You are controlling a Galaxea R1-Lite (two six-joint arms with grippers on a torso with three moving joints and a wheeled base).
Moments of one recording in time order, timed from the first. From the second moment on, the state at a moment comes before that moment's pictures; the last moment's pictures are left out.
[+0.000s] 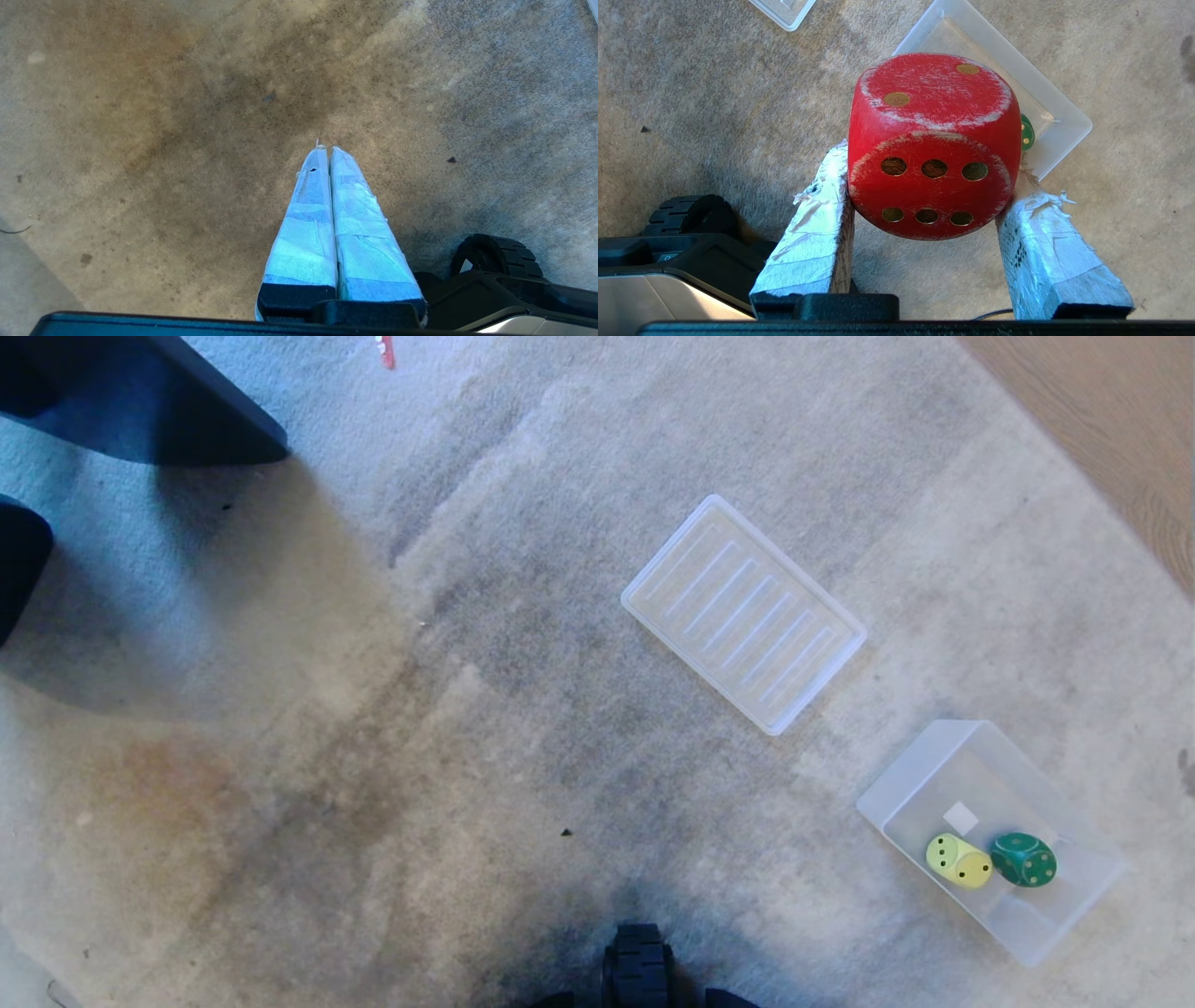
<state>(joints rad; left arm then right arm) 0.00 0.00 0.00 0.00 0.06 -0.17 0.00 0.00 0.00 0.00 -0.03 0.02</state>
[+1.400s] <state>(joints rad) 0.00 0.00 0.00 0.00 0.06 -0.17 0.00 0.00 0.00 0.00 -0.03 0.02</state>
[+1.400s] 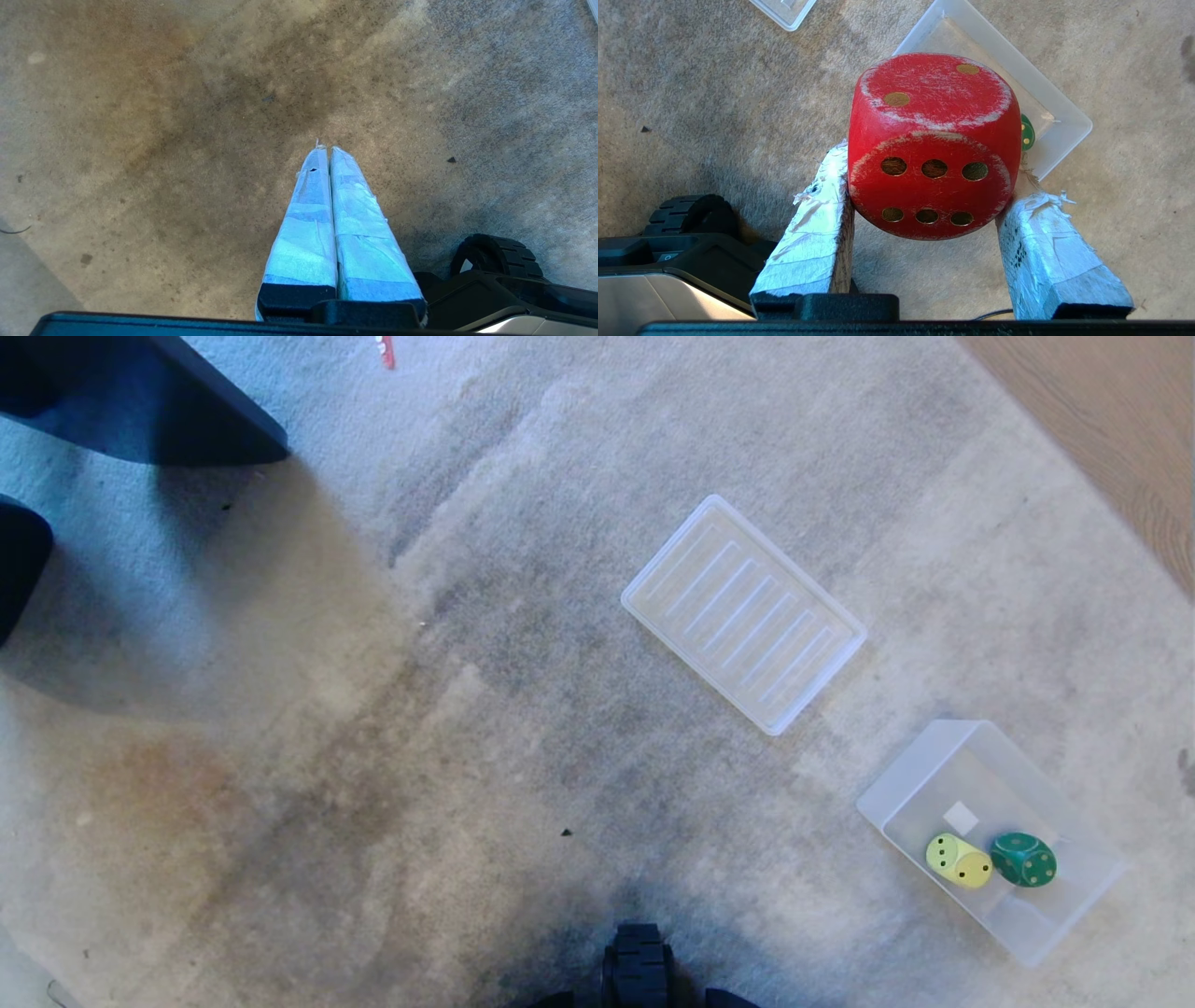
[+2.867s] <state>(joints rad) 0.00 0.00 0.00 0.00 0.06 -0.17 0.00 0.00 0.00 0.00 -0.03 0.02</state>
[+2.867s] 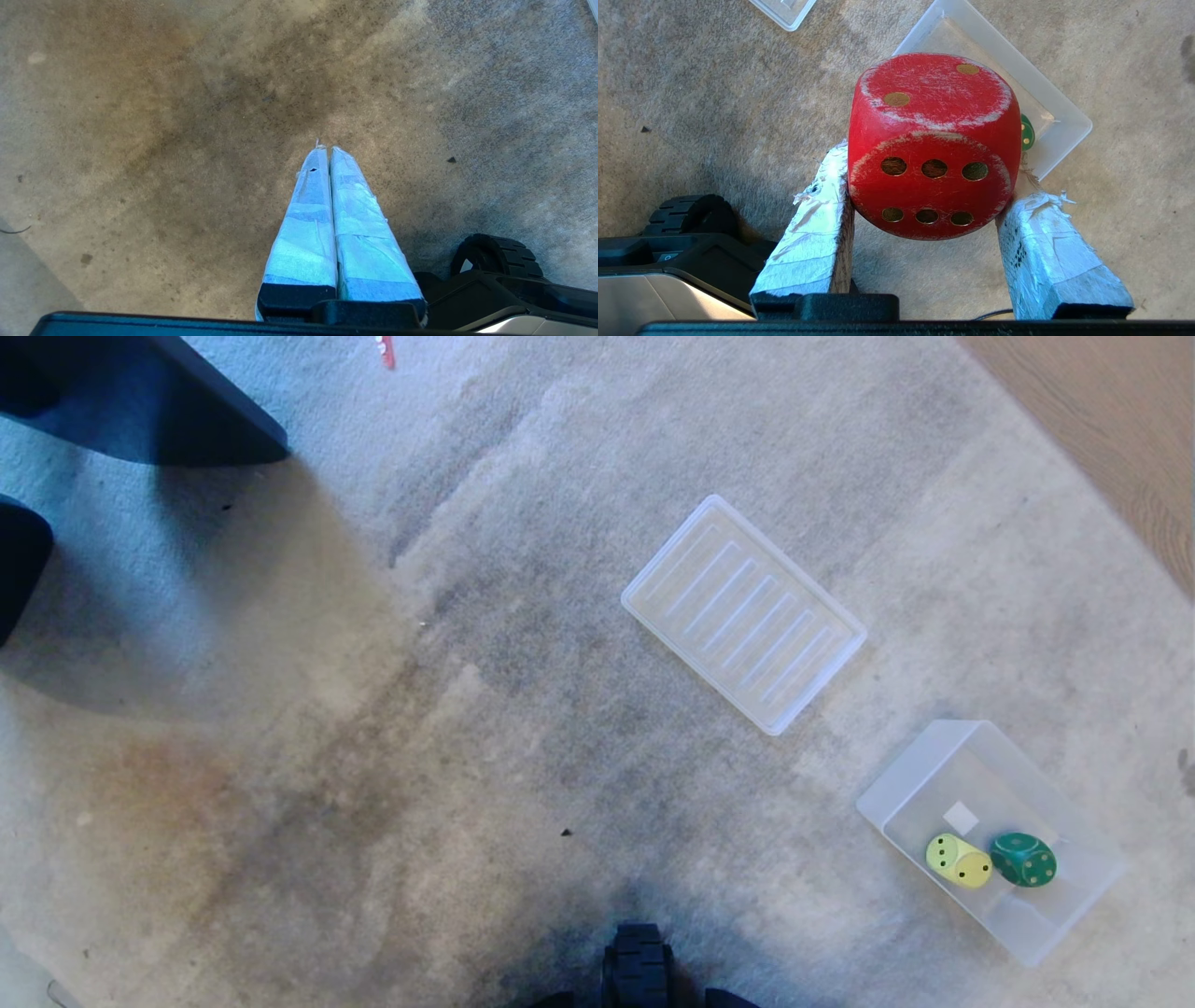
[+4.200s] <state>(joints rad) 0.00 0.00 0.00 0.00 0.06 -0.17 0.00 0.00 0.00 0.00 -0.03 0.02</state>
